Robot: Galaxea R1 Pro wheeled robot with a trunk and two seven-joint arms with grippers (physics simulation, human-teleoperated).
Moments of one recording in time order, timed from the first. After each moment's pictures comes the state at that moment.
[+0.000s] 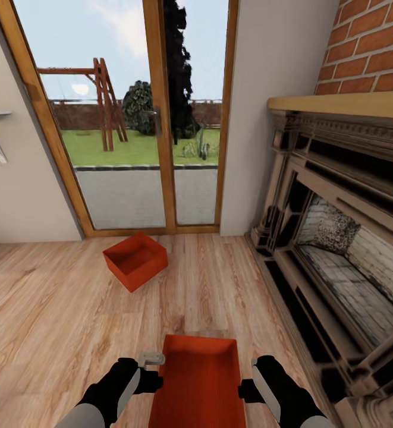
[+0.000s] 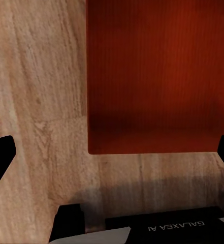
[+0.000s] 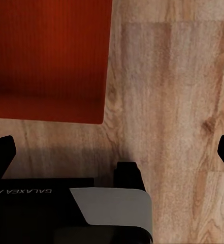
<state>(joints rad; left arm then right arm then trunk) -0.55 -0.10 -0.02 -0.46 0.00 0.58 0.00 -0.47 0.06 0.19 -0.67 -0.26 0.84 -0.27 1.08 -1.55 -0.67</state>
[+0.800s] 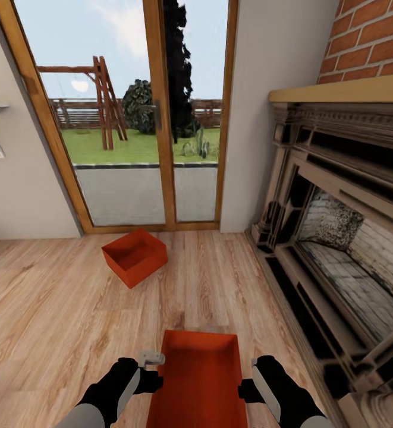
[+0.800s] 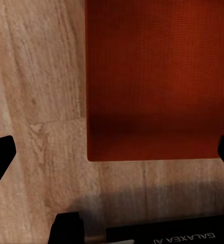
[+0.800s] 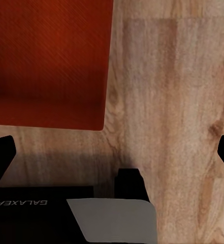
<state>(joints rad) -0.55 -0.10 -0.02 -0.47 0.00 0.58 0.00 -0.47 0.06 0.19 -0.67 -0.26 0.84 -0.27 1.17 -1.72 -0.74</state>
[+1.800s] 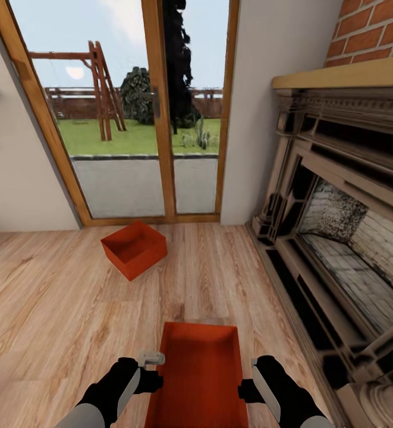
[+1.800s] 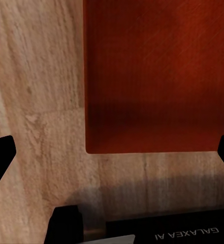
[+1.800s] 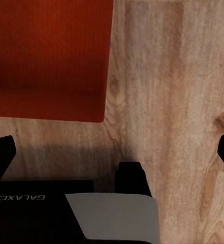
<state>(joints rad) -0.55 -0.10 -0.02 -0.47 0.00 0.58 0.00 -0.47 0.06 0.19 -0.67 -0.26 0.84 -0.27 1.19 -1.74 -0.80</state>
